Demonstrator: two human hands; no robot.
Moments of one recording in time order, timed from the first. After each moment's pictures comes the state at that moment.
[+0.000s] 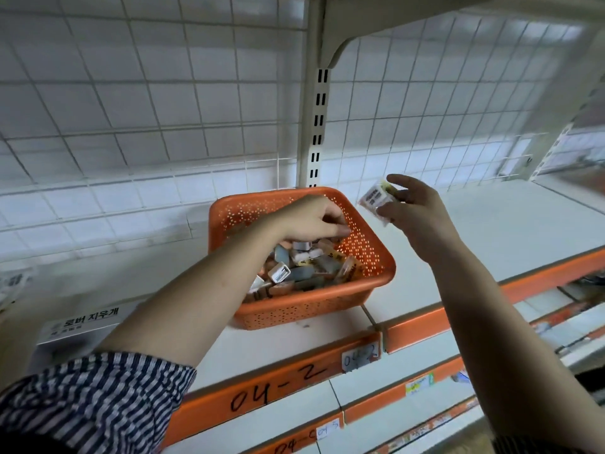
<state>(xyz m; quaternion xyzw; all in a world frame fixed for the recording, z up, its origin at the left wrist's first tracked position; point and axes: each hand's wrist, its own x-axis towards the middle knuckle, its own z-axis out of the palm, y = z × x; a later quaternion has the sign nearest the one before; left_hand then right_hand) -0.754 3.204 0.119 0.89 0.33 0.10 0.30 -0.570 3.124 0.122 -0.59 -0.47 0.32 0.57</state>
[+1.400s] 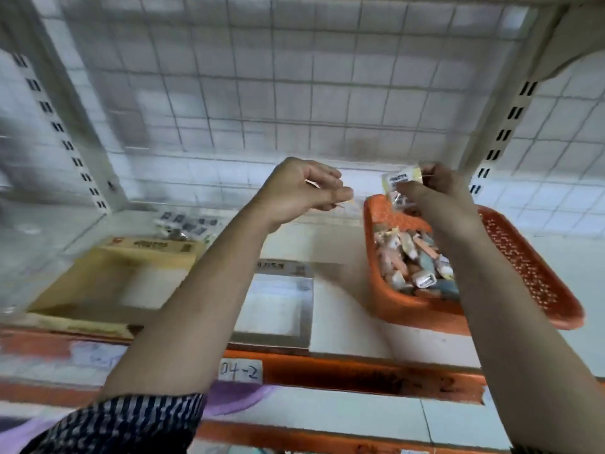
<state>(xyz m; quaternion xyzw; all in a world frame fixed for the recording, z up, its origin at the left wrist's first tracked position) -0.975 3.141 0.150 0.65 0.47 0.46 0.38 -0.759 3.167 0.139 -0.48 -0.56 0.38 0.56</state>
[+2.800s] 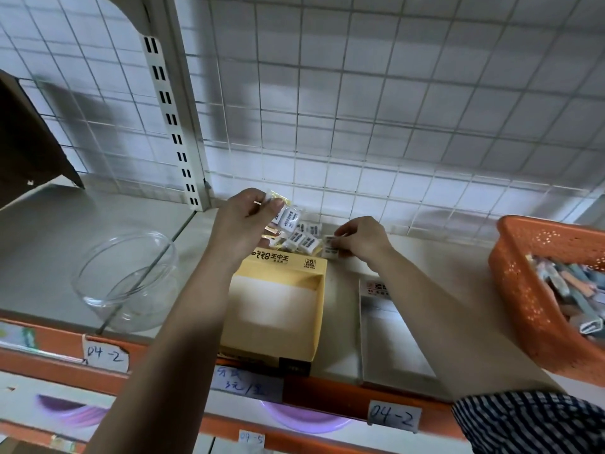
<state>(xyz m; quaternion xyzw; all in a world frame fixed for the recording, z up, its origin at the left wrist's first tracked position) -1.228 3.114 0.087 0.46 0.61 0.56 0.32 -1.033 3.220 0.042 -0.59 -0.65 0.40 0.26</state>
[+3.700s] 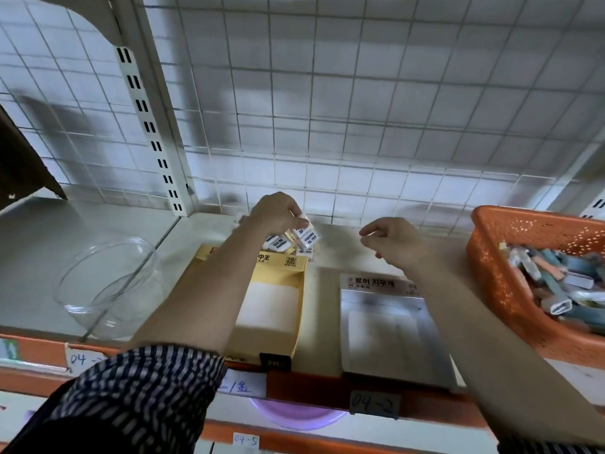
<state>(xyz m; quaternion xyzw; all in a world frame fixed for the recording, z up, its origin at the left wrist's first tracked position) -1.195 3.205 0.072 0.63 0.72 0.20 0.21 -0.958 3.199 0.059 -0.60 -0.66 0.35 0.28</state>
